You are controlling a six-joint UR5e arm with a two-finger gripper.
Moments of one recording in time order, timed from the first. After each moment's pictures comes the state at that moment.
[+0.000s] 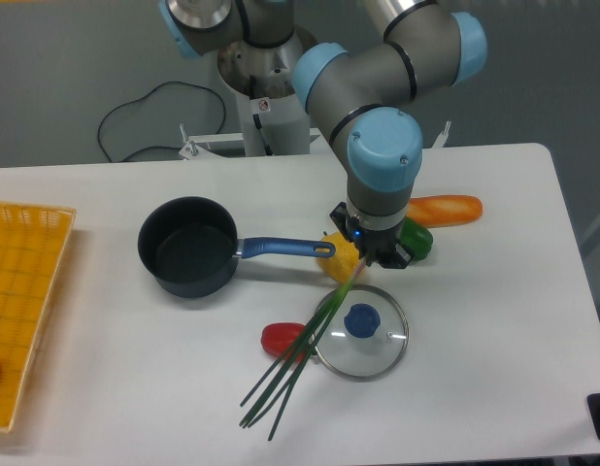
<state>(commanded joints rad) 2.53 -1.90 -1.49 -1.35 1.62 1.18</state>
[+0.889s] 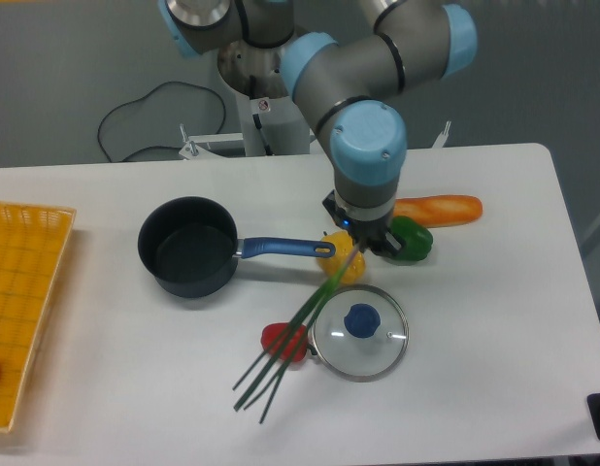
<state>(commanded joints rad) 2.49 -1.82 -1.51 -1.51 1.70 1.18</state>
